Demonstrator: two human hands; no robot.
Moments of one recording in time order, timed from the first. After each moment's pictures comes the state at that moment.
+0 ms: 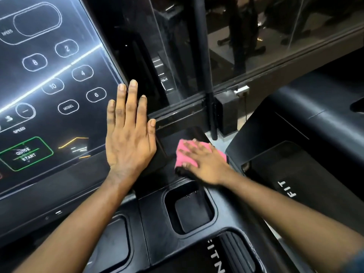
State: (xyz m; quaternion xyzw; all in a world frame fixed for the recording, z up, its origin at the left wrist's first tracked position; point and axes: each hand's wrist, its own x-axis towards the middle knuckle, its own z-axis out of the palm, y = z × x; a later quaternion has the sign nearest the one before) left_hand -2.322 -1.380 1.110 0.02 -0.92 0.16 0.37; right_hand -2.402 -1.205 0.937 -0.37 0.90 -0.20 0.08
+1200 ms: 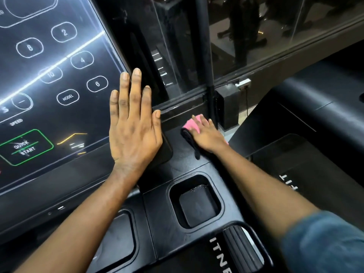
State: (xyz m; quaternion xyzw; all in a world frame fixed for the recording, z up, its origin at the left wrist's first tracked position) left_hand -2.322 -1.379 1.108 0.02 -0.91 0.15 0.37; right_hand -2.464 -1.242 0.948 -0.15 0.92 -0.33 0.14
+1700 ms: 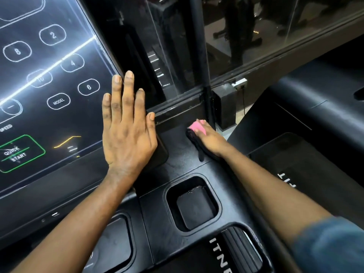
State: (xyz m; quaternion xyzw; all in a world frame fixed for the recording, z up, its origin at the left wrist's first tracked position) left_hand -2.322 -1.380 1.106 0.02 -0.92 0.15 0.37; right_hand -2.466 -1.213 0.929 -0.15 0.88 -0.42 0.17
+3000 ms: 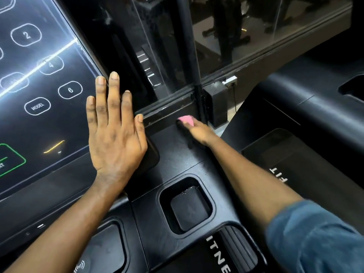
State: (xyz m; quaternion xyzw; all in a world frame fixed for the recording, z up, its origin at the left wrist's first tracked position) left_hand -2.323 -1.380 1.107 0.02 -0.92 0.15 0.37; right_hand -2.494 -1.228 0.938 -0.10 0.87 -0.44 0.21
